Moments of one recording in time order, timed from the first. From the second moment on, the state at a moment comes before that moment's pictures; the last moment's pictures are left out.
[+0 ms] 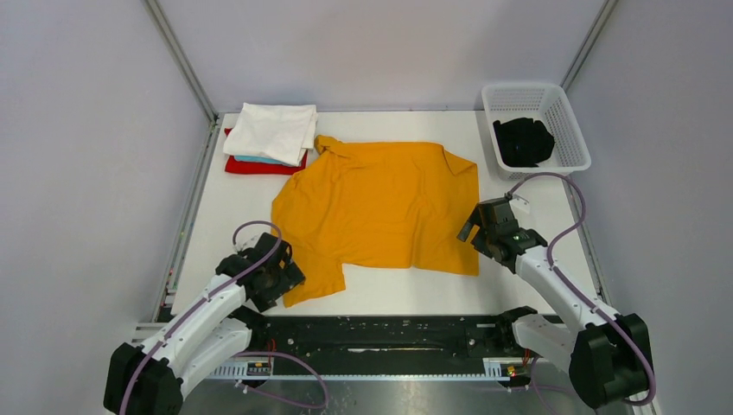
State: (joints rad) left arm -0.41 0.80 0.42 -0.89 -0.14 -1.06; right arm 0.30 1.02 0.59 -0.62 0.30 0.78
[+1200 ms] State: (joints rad) left arm -0.53 0.80 0.45 -0.79 -0.14 -1.07; right arm 0.29 0.96 0.51 -0.80 0.23 0.84
